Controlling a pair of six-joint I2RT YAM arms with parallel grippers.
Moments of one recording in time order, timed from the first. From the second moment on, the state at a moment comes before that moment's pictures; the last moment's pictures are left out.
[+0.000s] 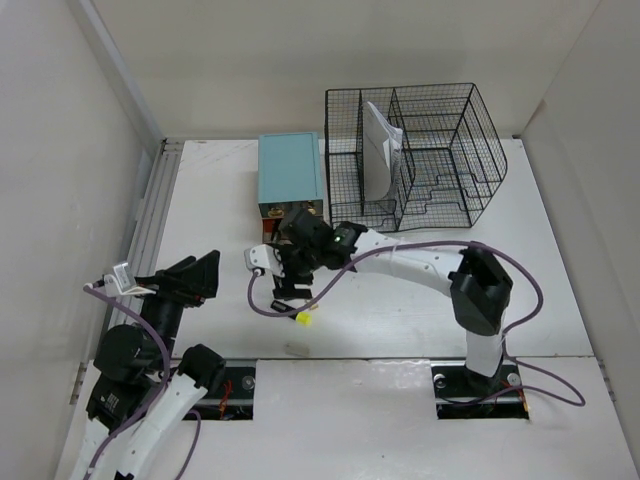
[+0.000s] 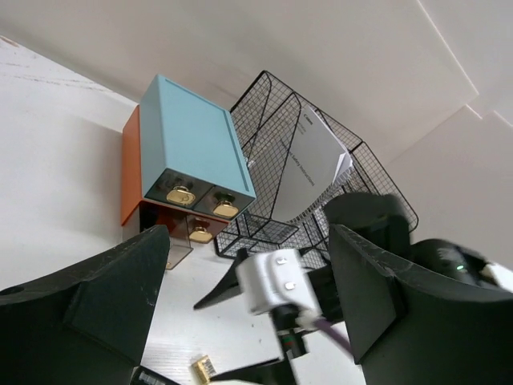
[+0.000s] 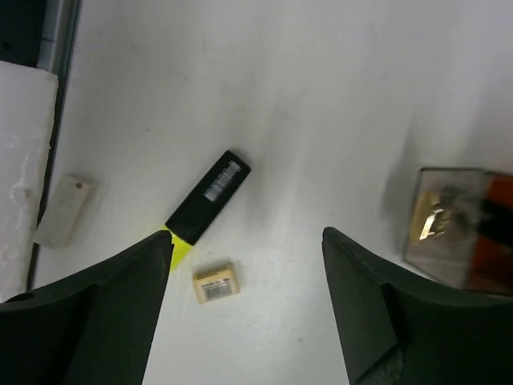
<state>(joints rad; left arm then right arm) -0.57 0.02 0.68 -0.49 -0.41 -0.64 1.02 1.89 1.56 -0.51 -0.43 -0.70</state>
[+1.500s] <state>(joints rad) -0.57 0.01 0.67 -0.50 -0.41 -0.65 1.19 2.13 1.62 -0.51 0.07 0.03</state>
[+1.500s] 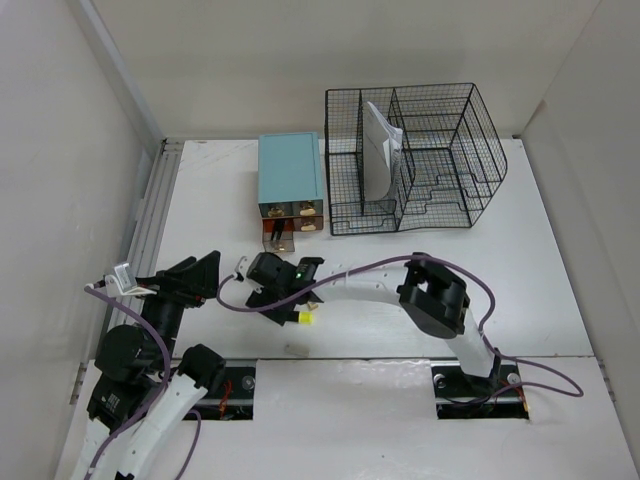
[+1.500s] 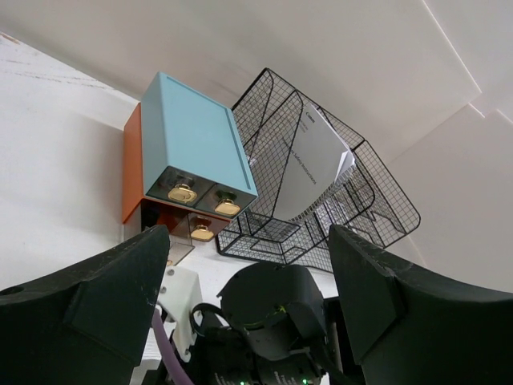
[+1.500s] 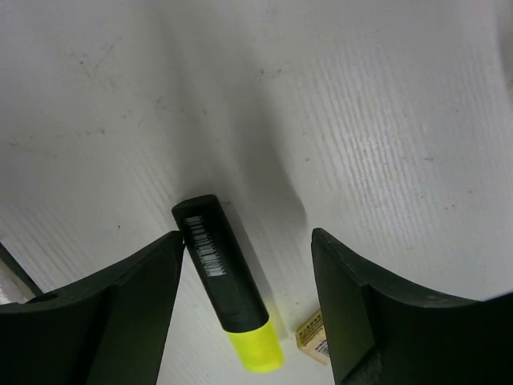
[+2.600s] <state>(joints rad) -0.57 0.01 0.67 -0.50 -0.41 -0.65 1.21 2.15 1.69 -0.63 -0.04 -0.26</state>
